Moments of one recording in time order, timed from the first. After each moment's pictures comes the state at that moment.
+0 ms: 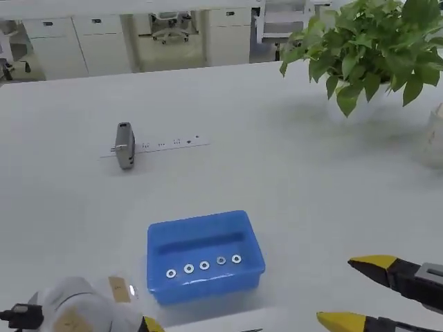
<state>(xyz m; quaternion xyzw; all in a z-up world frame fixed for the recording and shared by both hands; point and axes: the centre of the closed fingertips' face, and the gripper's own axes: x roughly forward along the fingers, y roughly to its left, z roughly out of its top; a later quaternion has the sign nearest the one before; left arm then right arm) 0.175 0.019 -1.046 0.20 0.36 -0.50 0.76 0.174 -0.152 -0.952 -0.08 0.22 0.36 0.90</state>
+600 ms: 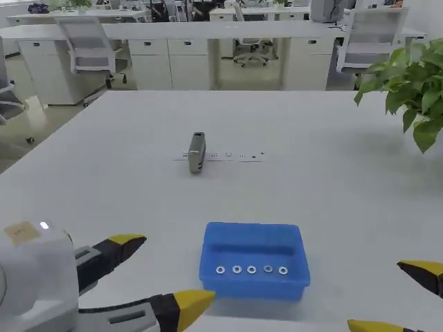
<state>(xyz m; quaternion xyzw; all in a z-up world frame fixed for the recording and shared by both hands) 0.184 0.062 -0.902 0.01 0.15 -0.28 0.95 0.183 -0.146 -0.928 -0.08 0.17 0.40 0.90</state>
